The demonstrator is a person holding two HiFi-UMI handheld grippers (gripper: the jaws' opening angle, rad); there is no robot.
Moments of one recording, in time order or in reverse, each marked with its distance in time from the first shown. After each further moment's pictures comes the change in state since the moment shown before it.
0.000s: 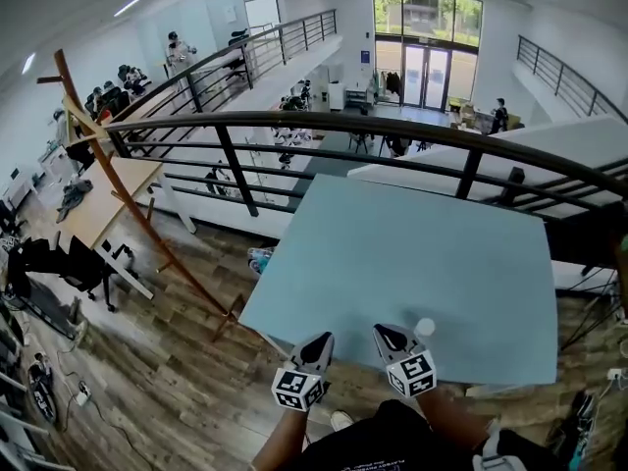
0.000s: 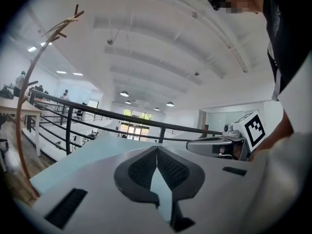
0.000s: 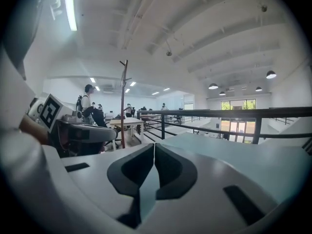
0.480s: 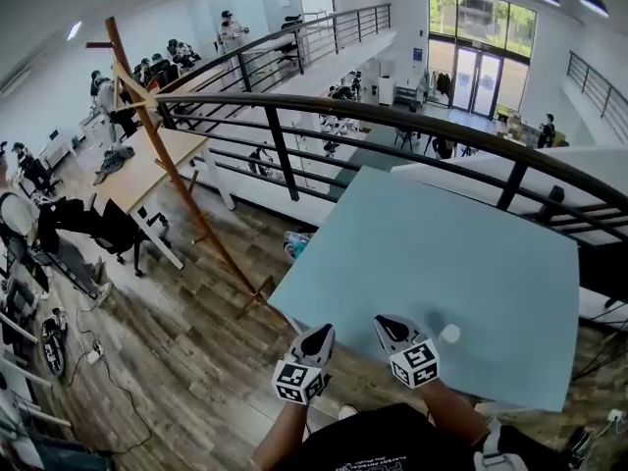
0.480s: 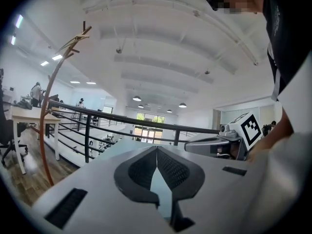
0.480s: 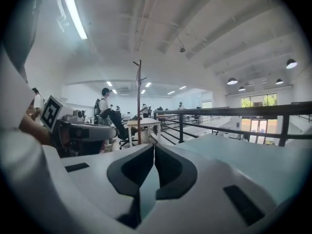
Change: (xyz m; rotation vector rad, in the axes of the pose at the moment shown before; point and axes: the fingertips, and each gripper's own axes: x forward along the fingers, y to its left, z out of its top) left arm -0.051 0.043 0.019 0.005 -0.037 0.176; right arm 0.047 0.050 0.022 -0.022 0.016 0.219
